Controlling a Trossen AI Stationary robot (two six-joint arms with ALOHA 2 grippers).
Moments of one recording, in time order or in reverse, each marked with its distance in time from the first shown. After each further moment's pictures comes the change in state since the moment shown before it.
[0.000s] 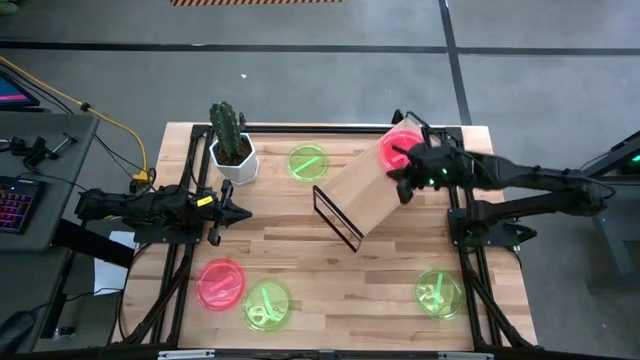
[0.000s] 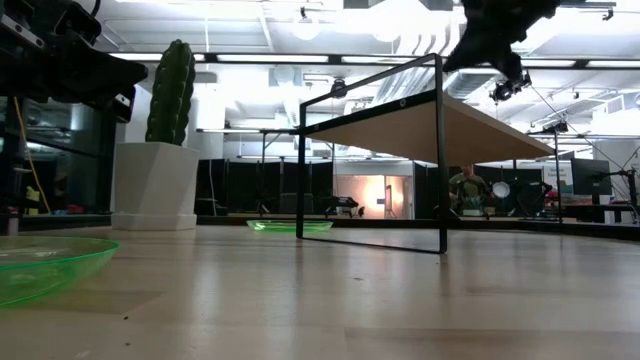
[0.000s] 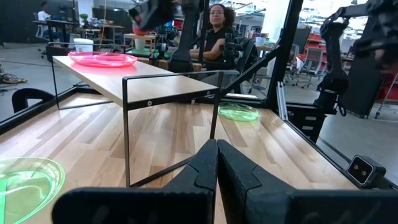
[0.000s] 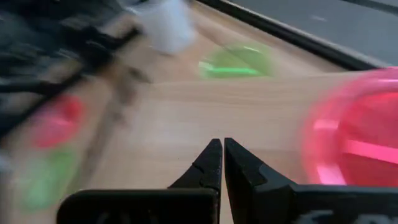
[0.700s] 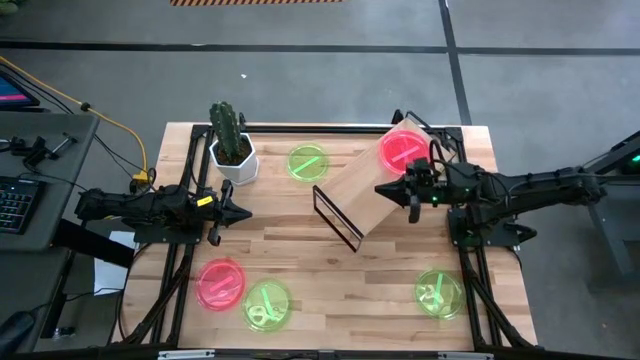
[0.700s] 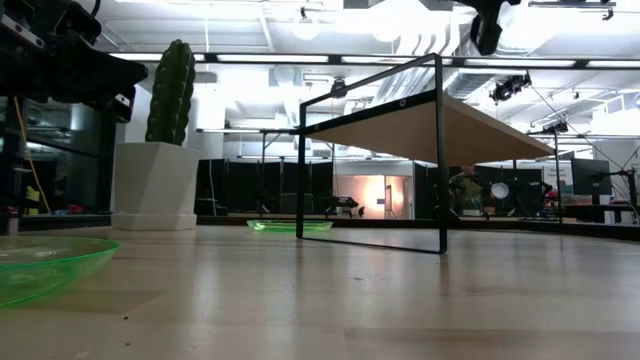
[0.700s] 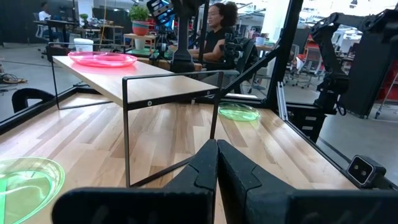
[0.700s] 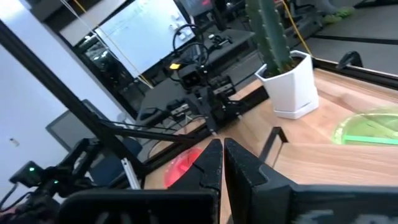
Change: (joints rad) left arm 0.000 0.000 0.000 0.000 0.000 0.000; right arm 0.221 -0.081 -0.223 0.665 -0.042 0.043
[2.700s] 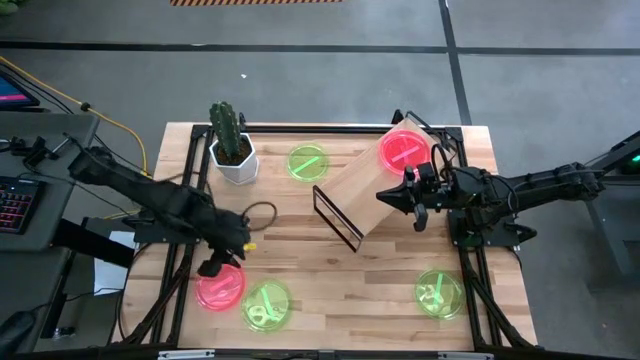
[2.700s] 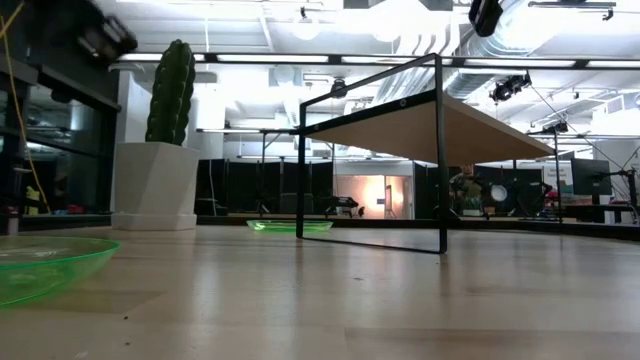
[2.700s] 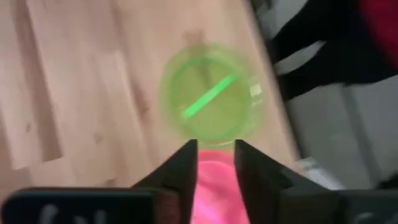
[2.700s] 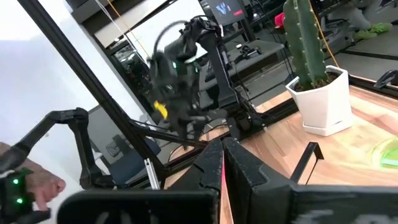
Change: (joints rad) left arm -0.293 1.017 0.850 -0.811 0.264 -0.130; right arm 0.081 0.001 0.000 0.092 0.004 -0.061
